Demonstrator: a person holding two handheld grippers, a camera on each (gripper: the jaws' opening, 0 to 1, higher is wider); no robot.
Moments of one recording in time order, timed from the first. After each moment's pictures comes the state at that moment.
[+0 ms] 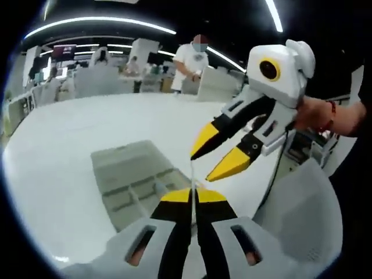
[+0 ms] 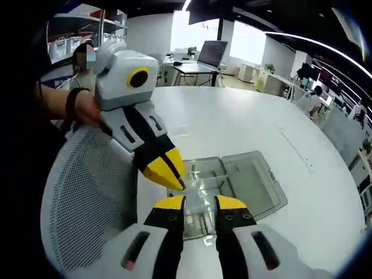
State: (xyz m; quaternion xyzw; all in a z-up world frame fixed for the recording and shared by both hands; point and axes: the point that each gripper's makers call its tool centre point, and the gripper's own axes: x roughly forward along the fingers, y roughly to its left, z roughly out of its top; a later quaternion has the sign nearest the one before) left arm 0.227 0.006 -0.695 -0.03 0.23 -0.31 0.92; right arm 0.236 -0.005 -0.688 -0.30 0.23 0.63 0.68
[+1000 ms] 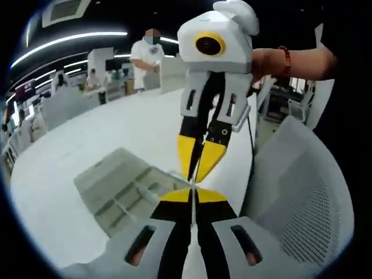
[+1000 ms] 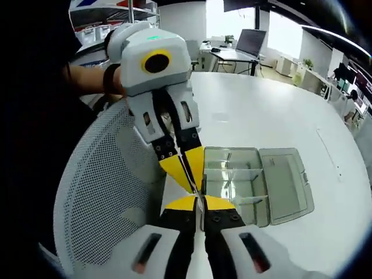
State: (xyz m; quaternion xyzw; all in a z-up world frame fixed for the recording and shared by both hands) left arm 0.203 -0.018 -0.698 0.10 0.22 -0.43 0.87; right arm 0.201 -0.015 -0.705 -0.32 0.27 0.72 0.56
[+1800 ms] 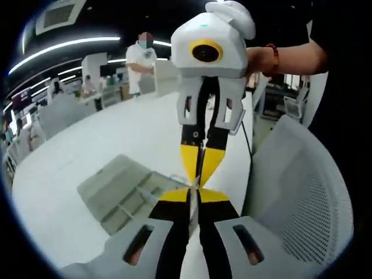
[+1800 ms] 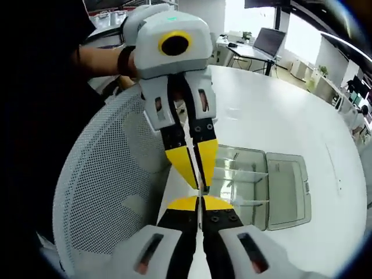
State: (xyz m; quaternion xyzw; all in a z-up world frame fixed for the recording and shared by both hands) left arm 0.205 -0.012 -0.690 0.10 0.20 -0.43 0.88; right arm 0.197 -0.012 -0.702 -0.36 0.27 0.72 0.52
